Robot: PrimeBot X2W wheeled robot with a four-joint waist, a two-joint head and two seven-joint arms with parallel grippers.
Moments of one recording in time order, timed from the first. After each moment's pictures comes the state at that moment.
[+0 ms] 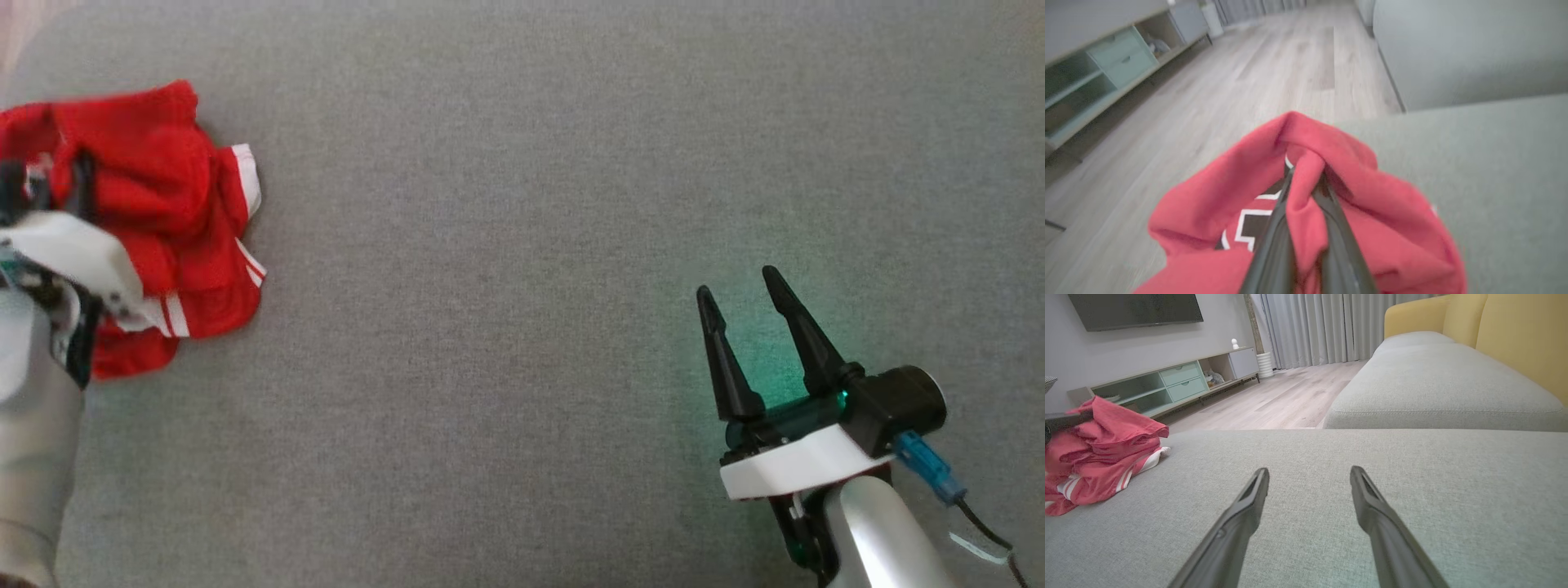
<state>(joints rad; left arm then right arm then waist) -0.82 0.41 -0.27 1.00 -0.33 -0.13 -0.09 -0.10 -0.05 0.22 0.14 0.10 0.13 -0.25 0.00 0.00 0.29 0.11</state>
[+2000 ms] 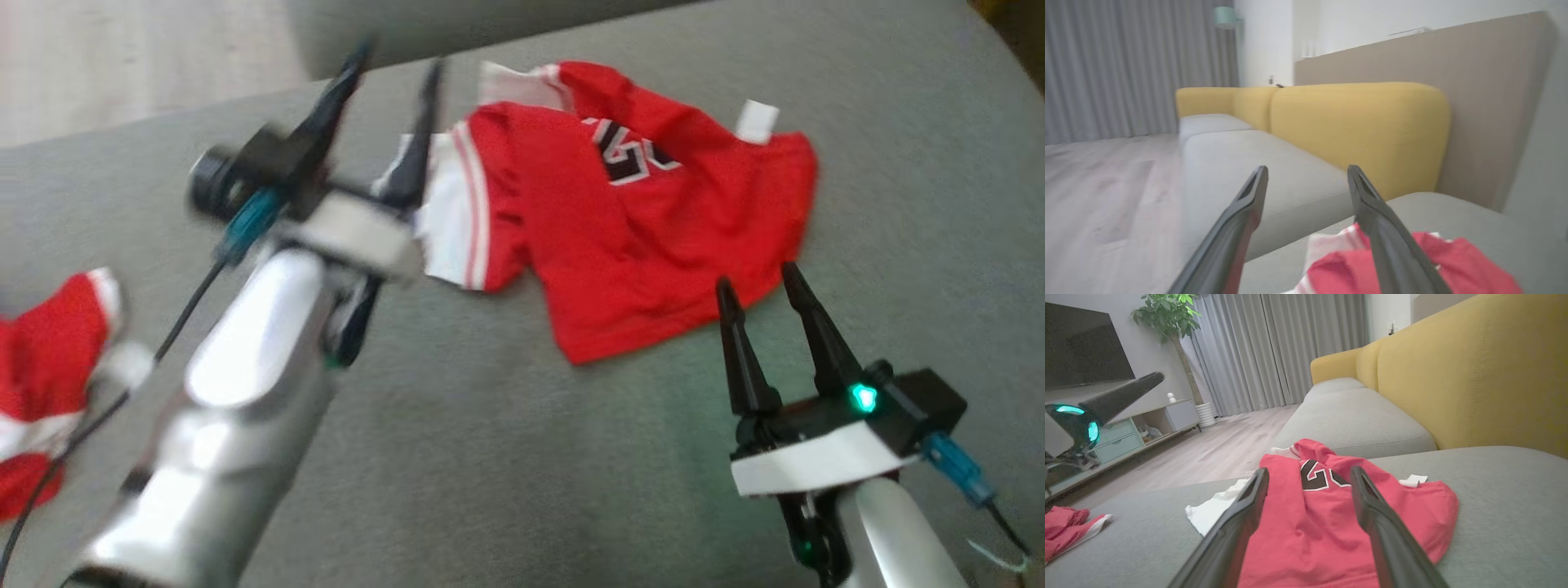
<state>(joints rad) -0.78 0.16 -0.57 0.58 -0.47 -0.02 -0.23 -0.09 -0.05 0.21 0.11 0.21 0.13 -0.25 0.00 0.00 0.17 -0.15</state>
